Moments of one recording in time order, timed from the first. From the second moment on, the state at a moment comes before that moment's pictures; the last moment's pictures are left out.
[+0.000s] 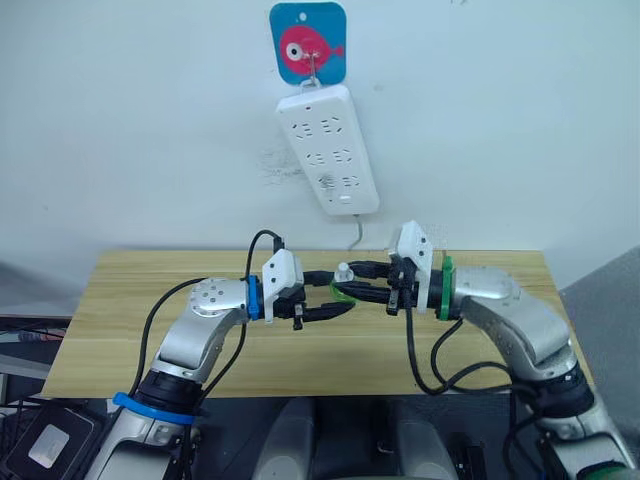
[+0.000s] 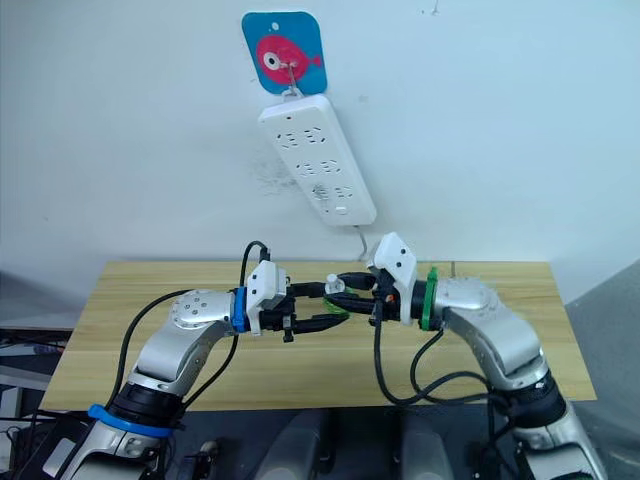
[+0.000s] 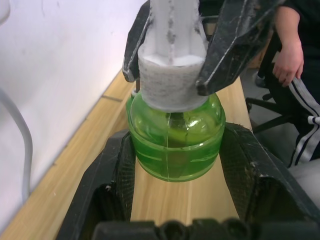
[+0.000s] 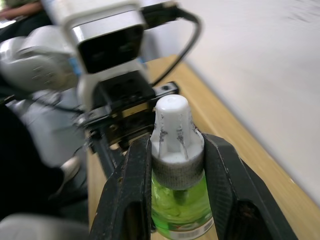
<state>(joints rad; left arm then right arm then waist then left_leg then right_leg) -0.35 0.50 -0.19 -0.06 -0.35 0.19 -1.15 -0.52 -0.49 0.24 -0.29 0.43 0.61 1.01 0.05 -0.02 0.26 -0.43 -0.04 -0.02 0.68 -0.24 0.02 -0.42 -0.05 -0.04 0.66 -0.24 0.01</state>
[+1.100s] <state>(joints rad) -0.37 0.51 -0.23 0.03 -0.33 0.08 -1.27 -0.48 -0.55 0.21 -0.37 0.43 0.59 1.07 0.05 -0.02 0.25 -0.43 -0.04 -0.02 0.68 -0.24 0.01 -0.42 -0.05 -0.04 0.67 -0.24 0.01</state>
